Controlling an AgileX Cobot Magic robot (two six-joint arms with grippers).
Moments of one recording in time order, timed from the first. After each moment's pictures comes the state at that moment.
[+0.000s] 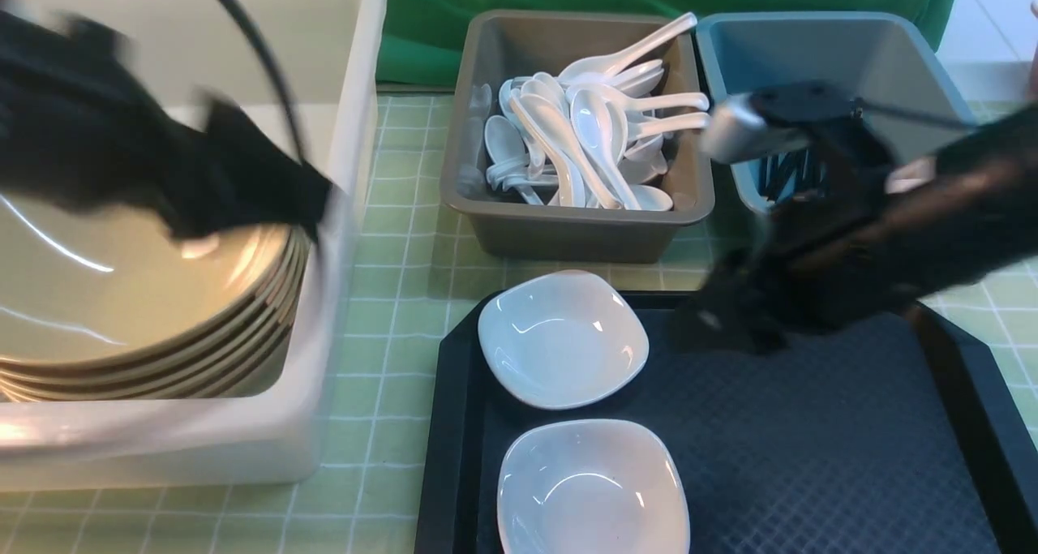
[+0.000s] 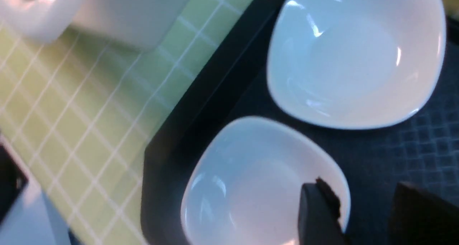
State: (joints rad) right arm 0.41 1.48 -1.07 0.59 0.64 -0.30; left arm -0.17 1.15 -1.17 -0.60 1.16 0.66
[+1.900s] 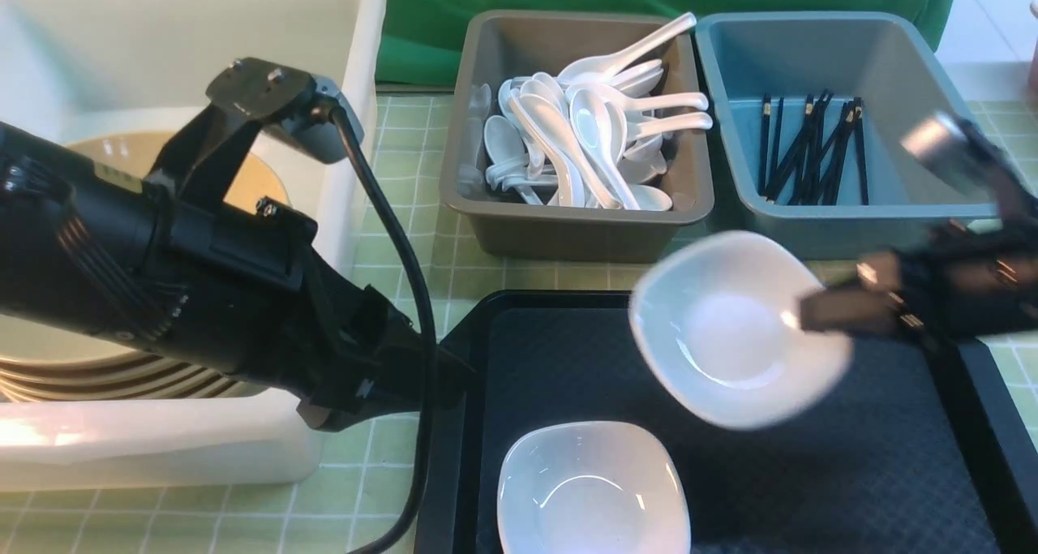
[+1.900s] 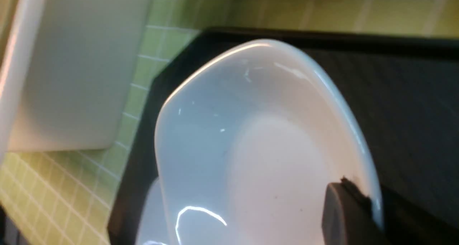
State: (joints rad) right arm -0.10 1.46 -0.75 1.12 0.71 -0.89; left arm -0.35 1.15 -0.99 -0.67 1.06 0.67
